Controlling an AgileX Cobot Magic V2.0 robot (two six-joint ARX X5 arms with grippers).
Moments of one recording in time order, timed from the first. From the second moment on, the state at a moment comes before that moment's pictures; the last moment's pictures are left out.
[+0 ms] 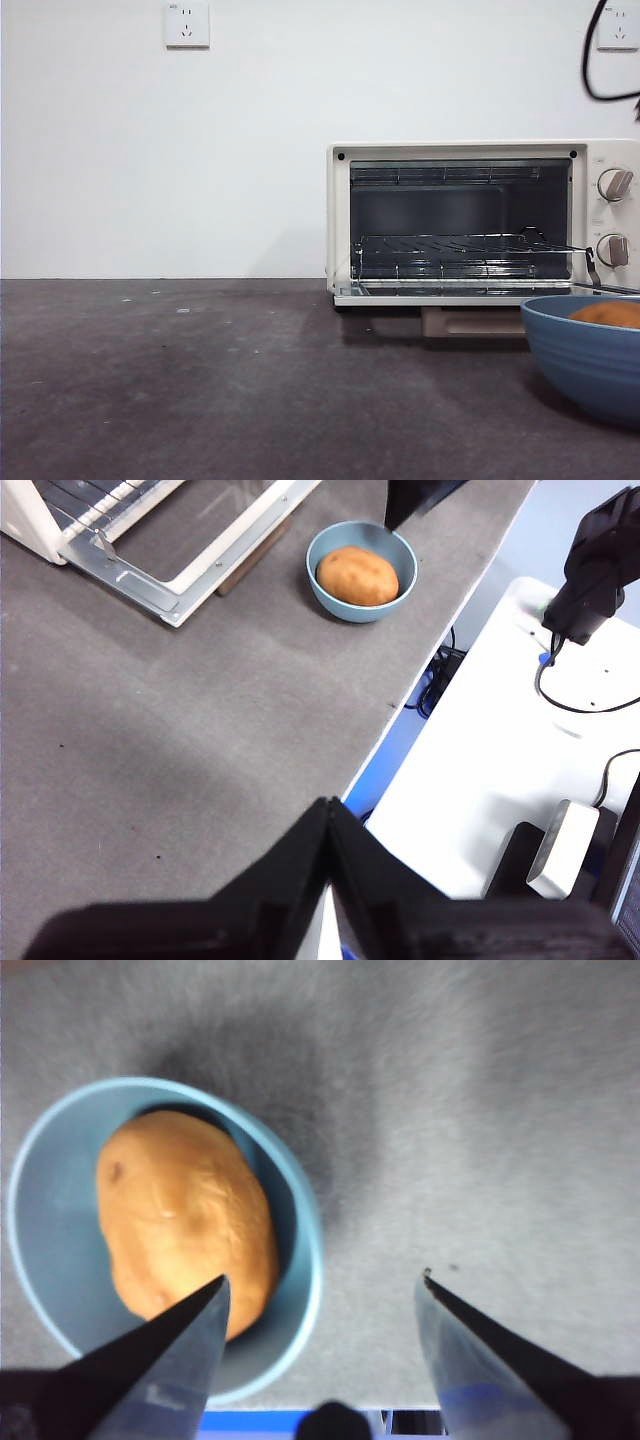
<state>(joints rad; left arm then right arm) -1.13 0.84 1.39 -1.30 -0.09 -0.17 0.11 1.21 0.83 -0.99 -0.19 0.27</state>
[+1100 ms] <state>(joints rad) -1.13 0.75 1.39 -1.32 -0.26 -0.14 0.18 1.42 1.15 -0.94 -0.22 0.56</state>
